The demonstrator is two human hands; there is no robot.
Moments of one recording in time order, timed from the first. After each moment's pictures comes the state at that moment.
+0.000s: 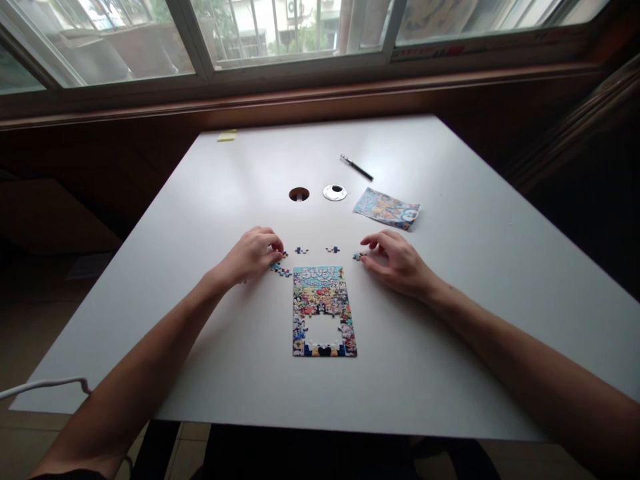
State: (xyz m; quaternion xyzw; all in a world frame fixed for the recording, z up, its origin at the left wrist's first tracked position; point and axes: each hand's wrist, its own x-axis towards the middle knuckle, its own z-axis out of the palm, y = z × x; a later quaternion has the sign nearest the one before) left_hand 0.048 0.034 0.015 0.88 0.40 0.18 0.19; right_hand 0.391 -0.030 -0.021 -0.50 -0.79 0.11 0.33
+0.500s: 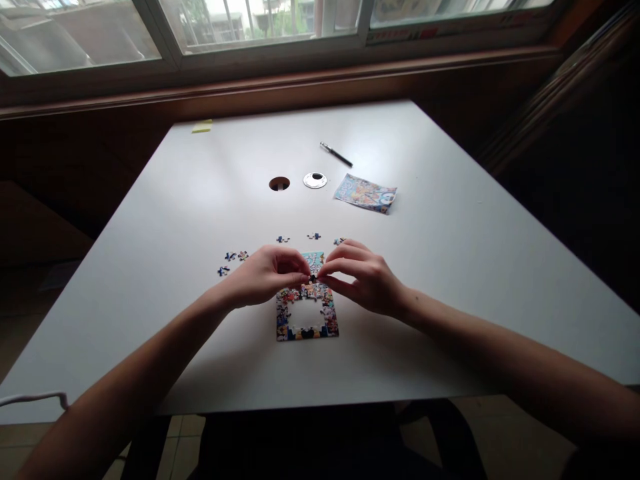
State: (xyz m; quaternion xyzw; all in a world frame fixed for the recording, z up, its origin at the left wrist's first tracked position) left_hand 0.106 -0.039 0.040 0.72 0.32 0.17 0.59; right_hand 0.340 -0.084 0.004 -0.33 -0.85 0.13 0.40
